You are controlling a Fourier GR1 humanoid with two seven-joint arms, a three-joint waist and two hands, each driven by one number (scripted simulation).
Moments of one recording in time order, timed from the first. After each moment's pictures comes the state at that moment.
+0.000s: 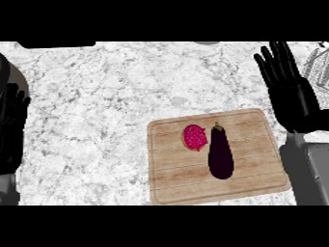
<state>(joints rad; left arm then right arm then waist) -0.05 0.38 0.00 -1.62 0.20 0.31 0.00 -0.38 -0.19 -0.03 -1.47 -0.37 0.10 -0.14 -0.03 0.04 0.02</state>
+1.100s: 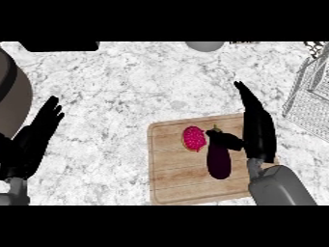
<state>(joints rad) -0.04 0.40 -0.09 -1.56 0.28 0.11 0.16 -0.27 -0.22 0.37 -1.53 0.71 -0.45 0.55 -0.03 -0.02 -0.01</state>
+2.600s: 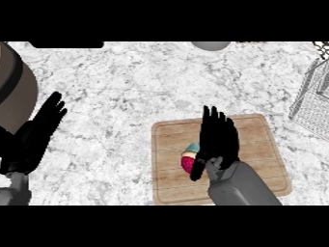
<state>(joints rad) -0.07 0.38 -0.07 -1.56 0.28 0.07 0.19 -0.39 -0.04 0.50 -1.52 0.87 0.29 1.14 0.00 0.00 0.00</state>
